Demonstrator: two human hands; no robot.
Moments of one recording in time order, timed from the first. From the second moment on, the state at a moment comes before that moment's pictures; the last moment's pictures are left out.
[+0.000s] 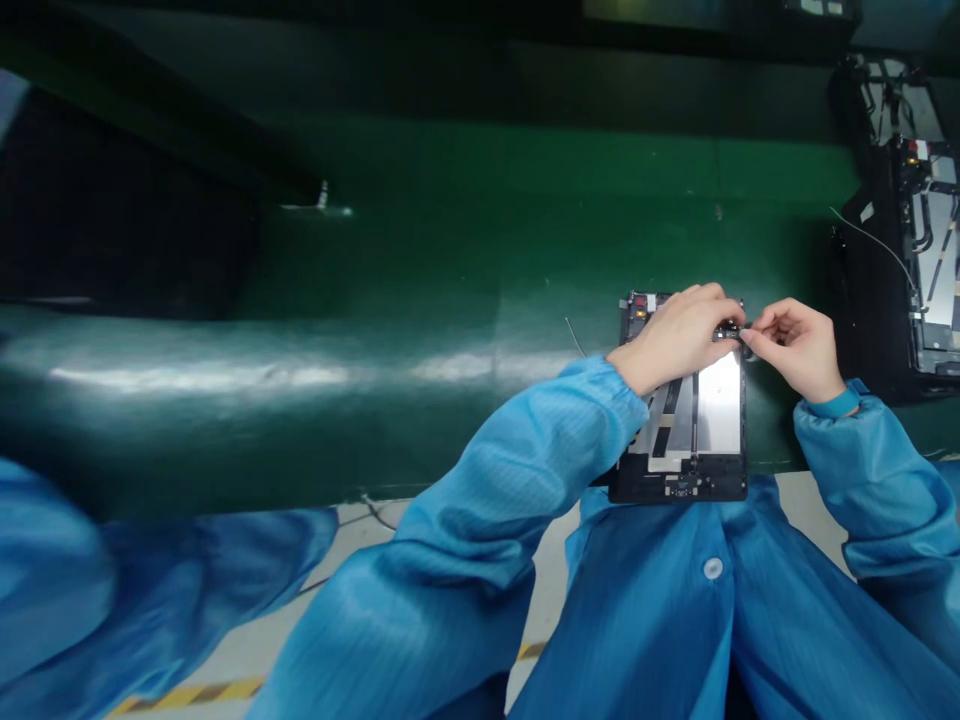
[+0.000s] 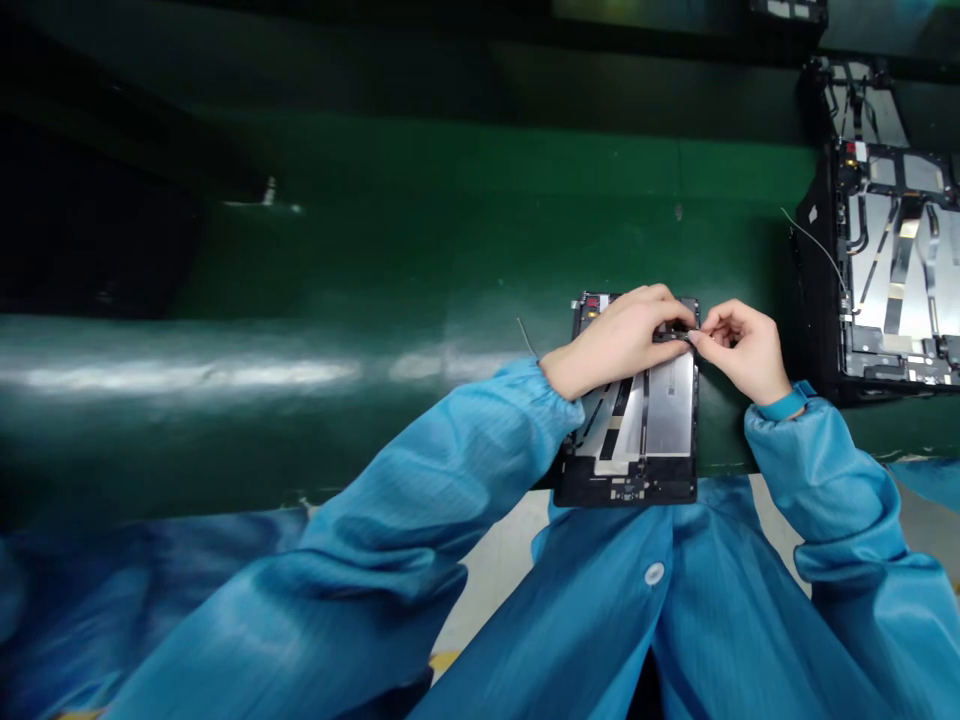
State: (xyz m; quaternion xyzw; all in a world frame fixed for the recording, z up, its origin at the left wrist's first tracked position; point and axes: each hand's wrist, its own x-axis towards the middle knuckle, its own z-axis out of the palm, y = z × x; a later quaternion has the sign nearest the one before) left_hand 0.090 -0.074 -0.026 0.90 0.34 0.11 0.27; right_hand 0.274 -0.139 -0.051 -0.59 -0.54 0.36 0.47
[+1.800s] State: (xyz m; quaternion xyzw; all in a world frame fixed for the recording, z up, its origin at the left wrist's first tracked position) left_hand -0.038 -0.160 0.001 0.87 0.45 0.13 0.13; right_hand 0.156 -0.143 -0.023 -0.41 -0.80 0.40 0.17
